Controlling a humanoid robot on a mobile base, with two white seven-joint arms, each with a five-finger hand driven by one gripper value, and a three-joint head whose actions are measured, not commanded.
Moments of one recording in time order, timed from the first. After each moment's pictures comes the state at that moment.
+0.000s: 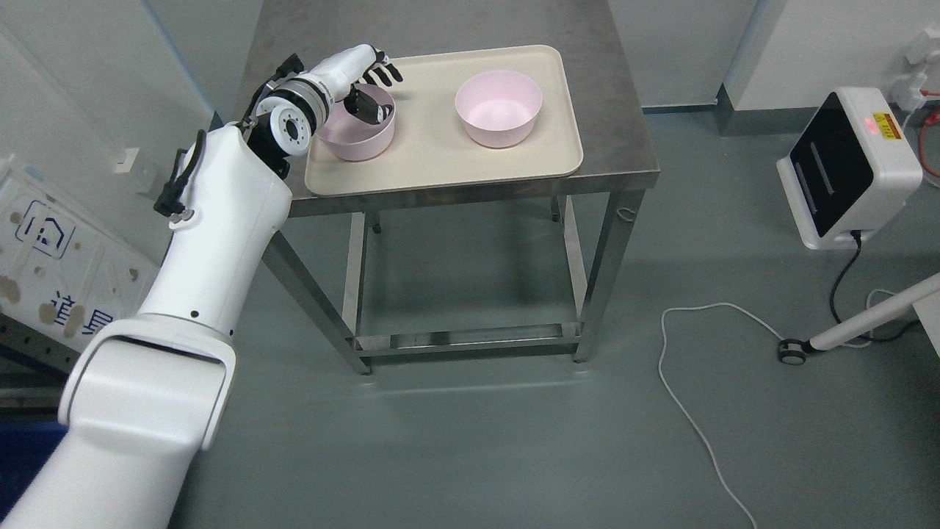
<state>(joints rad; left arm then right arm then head) -1.21 0.14 -0.47 -0.62 -0.68 0.03 -0.35 0.04 0.00 0.00 -0.04 0.00 -0.18 0.01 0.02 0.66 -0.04</state>
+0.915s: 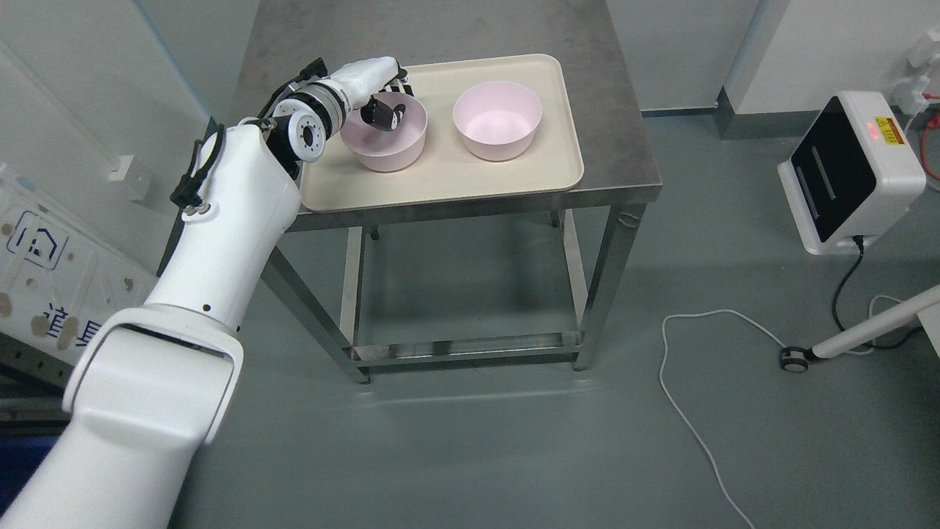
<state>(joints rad) -1.23 0.13 -0.51 -0.56 -0.72 -0.07 -0.35 0.04 0.00 0.00 -0.04 0.00 -0.18 0.01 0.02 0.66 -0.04</state>
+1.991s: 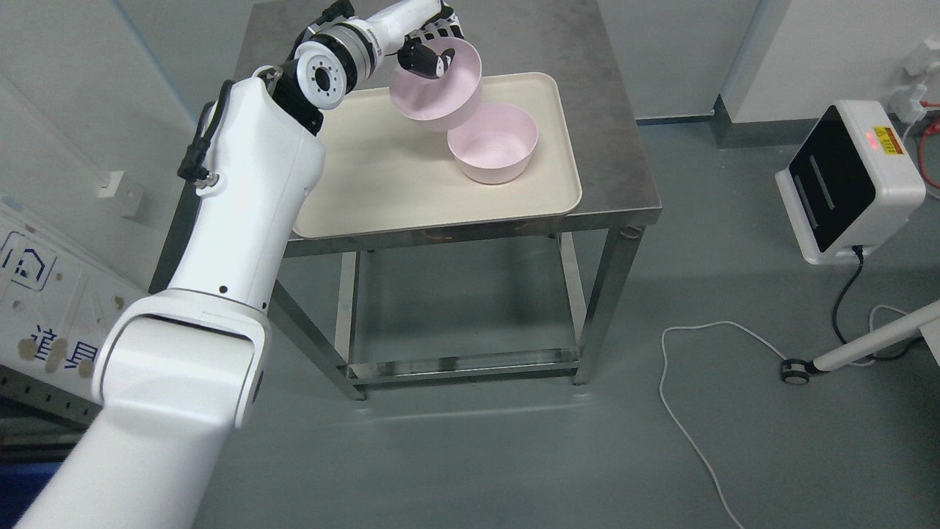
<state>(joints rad) -1.26 0.04 -0.37 -0.71 -0.71 -0.06 -0.50 0.04 0.00 0.00 -0.04 0.00 -0.18 0.01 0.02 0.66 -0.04</state>
